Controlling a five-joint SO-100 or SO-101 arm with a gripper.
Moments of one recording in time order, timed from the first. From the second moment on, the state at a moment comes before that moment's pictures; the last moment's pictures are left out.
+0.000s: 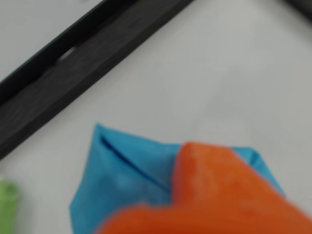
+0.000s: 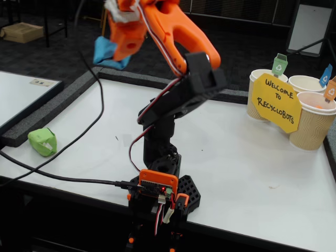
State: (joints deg) arm -46.3 137.7 108.1 84.9 11.3
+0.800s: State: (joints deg) arm 4.9 179.5 136.3 68.8 -1.5
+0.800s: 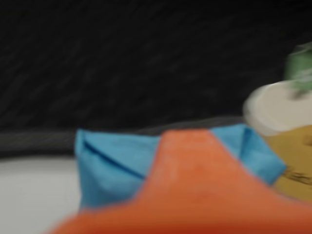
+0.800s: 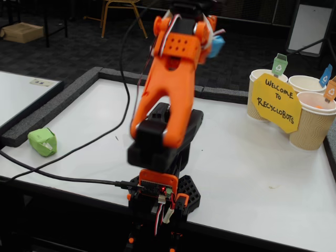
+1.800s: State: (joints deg) arm 29.6 188.5 140.8 72.9 -3.6
